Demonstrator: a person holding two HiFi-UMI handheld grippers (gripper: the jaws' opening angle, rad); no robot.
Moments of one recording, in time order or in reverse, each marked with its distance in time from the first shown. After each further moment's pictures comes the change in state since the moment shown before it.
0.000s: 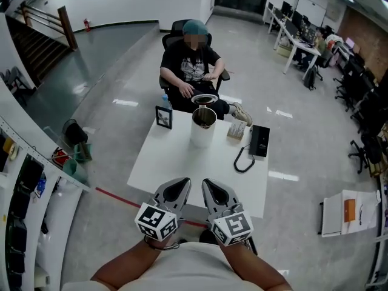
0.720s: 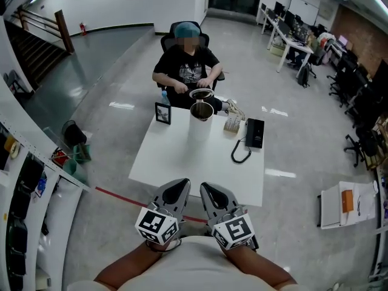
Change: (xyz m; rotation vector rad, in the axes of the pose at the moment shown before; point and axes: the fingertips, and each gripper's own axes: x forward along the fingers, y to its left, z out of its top) left arm -0.059 -0.043 0.010 0.048 -0.059 -0.004; right arm -0.055 0.060 0.014 -0.050 -0.047 0.023
